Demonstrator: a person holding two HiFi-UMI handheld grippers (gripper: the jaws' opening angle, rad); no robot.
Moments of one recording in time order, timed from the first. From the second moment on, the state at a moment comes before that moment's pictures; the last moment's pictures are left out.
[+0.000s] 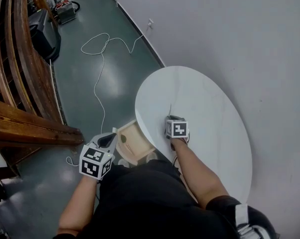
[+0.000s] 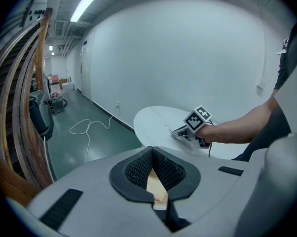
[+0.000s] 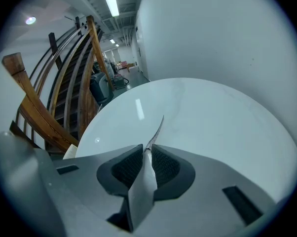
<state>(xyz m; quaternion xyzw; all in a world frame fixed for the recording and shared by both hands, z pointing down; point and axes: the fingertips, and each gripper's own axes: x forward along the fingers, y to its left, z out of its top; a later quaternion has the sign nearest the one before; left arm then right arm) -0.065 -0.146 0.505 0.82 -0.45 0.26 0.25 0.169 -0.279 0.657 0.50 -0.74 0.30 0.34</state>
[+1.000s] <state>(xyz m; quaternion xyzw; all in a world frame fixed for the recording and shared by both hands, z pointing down) -0.067 -0.124 0.529 0.83 -0.41 0.26 0.26 0.098 -0.202 0.608 0.44 -0.80 0.26 0.31</state>
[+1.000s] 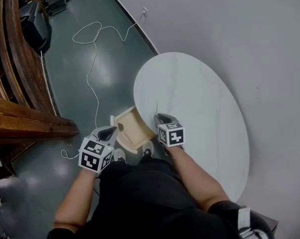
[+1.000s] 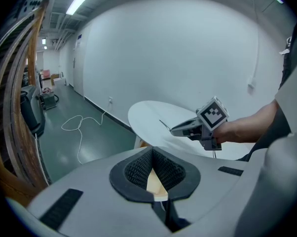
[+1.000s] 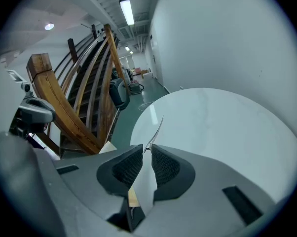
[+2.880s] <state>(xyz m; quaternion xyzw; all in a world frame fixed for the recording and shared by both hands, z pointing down) -0.123 -0.065 0.585 0.75 -0.49 0.25 0.37 -0.022 -0.131 0.852 0.15 -0.76 0.20 0.60</state>
